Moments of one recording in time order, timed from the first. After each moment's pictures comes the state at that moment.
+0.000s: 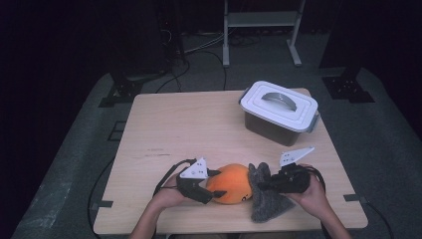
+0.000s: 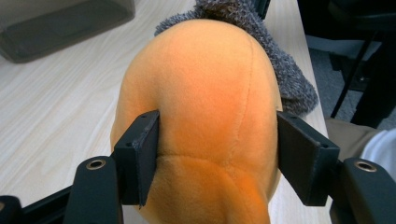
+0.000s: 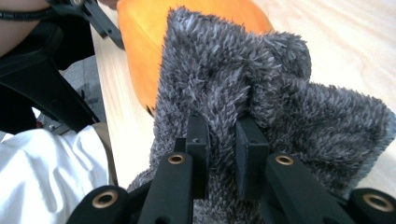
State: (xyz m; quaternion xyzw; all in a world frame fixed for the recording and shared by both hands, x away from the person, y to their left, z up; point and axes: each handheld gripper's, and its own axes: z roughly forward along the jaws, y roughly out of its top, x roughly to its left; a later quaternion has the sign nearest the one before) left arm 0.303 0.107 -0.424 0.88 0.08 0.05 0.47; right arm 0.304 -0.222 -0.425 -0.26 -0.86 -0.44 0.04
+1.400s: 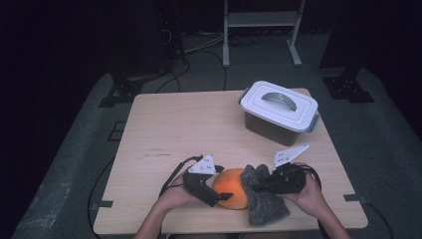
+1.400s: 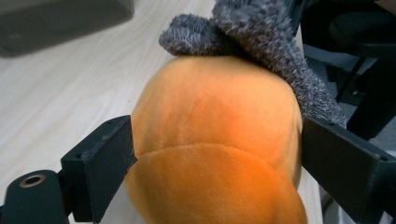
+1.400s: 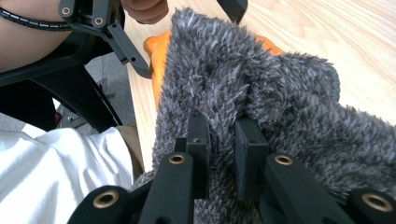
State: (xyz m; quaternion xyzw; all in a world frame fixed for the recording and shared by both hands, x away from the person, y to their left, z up) left arm 0.303 0.085 -0.414 0.88 0.13 0.02 0.46; right arm 0.298 -0.204 -0.404 -0.22 -0.87 -0.44 0.06
